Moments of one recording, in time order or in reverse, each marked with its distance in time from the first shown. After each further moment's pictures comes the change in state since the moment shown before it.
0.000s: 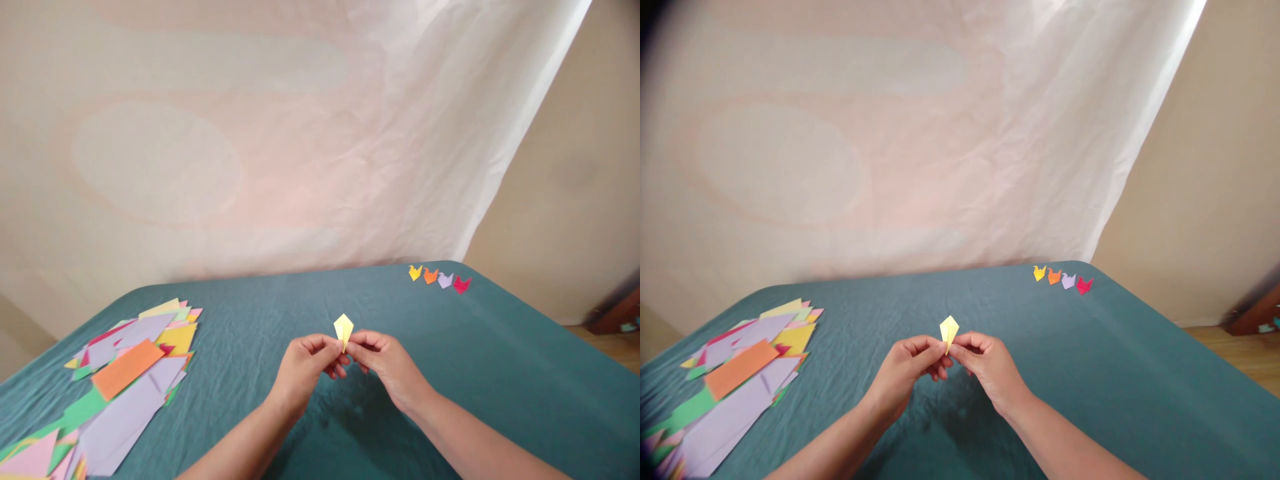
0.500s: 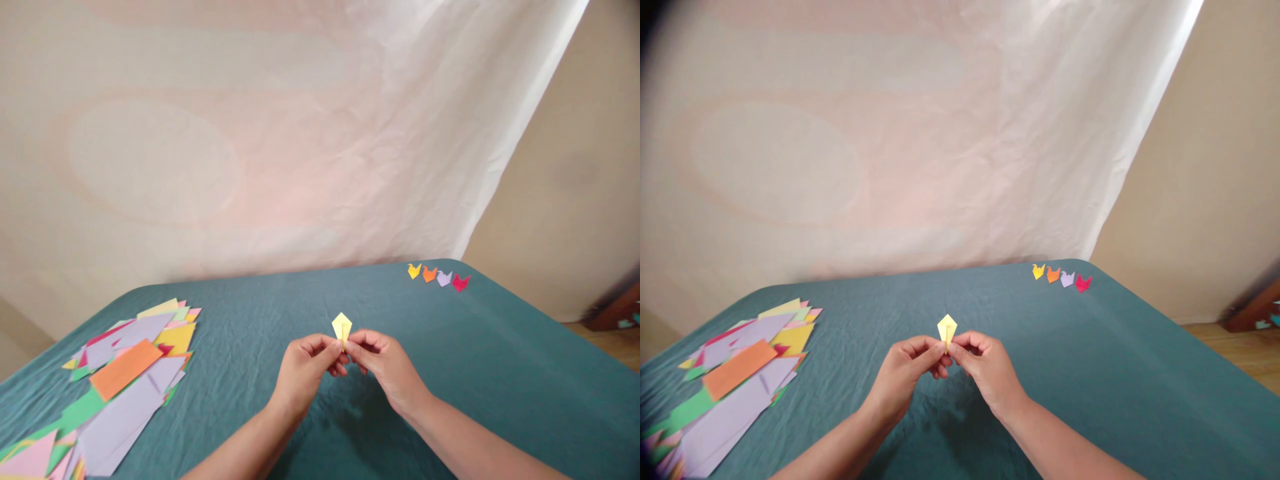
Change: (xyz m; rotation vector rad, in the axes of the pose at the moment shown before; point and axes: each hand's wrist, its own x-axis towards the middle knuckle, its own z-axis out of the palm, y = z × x) left_hand -0.002 0.002 0.007 0.039 0.064 0.053; right_hand -0.002 0.003 0.003 -0.050 0.056 -0.033
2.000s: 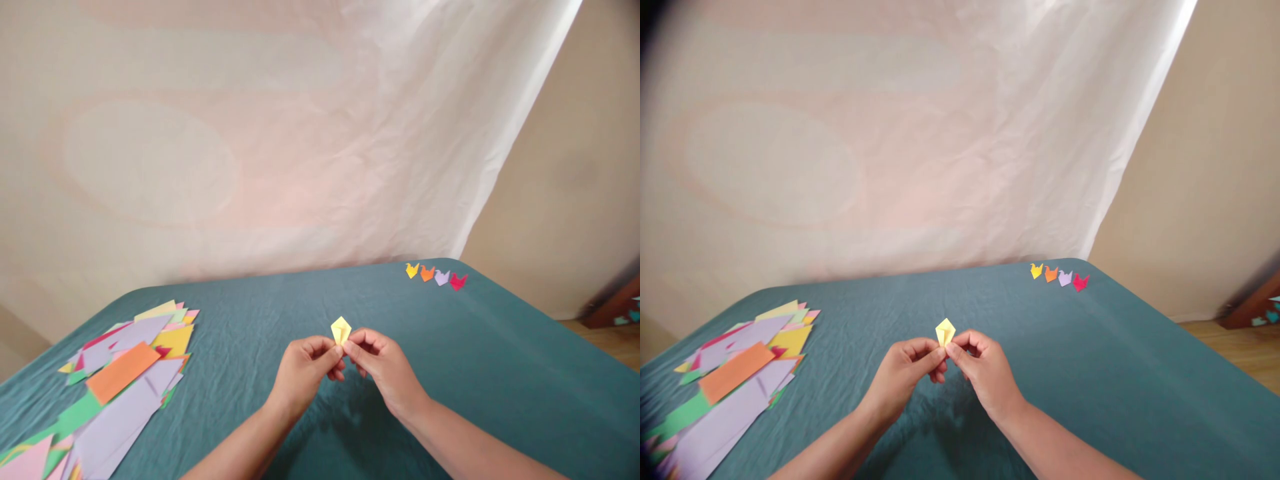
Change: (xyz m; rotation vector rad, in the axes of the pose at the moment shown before) left_hand 0.001 0.004 -0.002 0.106 -0.059 -0.032; right_hand -0.005 -0.003 0.004 0.036 0.051 -0.019
